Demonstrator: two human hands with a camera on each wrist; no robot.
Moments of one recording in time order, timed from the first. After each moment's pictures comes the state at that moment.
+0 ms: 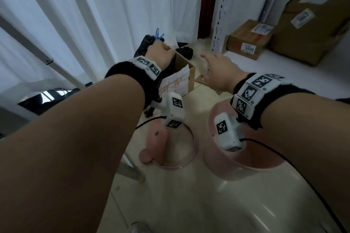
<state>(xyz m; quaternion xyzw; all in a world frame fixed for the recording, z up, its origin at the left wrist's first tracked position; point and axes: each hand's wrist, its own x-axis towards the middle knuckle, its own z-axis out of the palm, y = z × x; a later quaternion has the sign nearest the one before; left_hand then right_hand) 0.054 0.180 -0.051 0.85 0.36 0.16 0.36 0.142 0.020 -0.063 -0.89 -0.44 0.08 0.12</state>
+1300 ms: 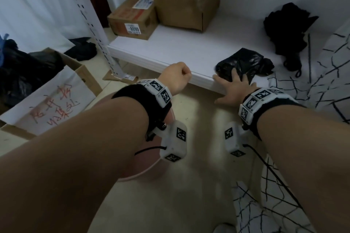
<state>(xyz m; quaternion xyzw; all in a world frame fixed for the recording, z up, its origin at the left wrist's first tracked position) 0.247 -0.118 -0.146 0.93 0.09 -0.02 0.35 0.310 -0.302 -0.189 -0.96 -0.15 0.22 -0.02</state>
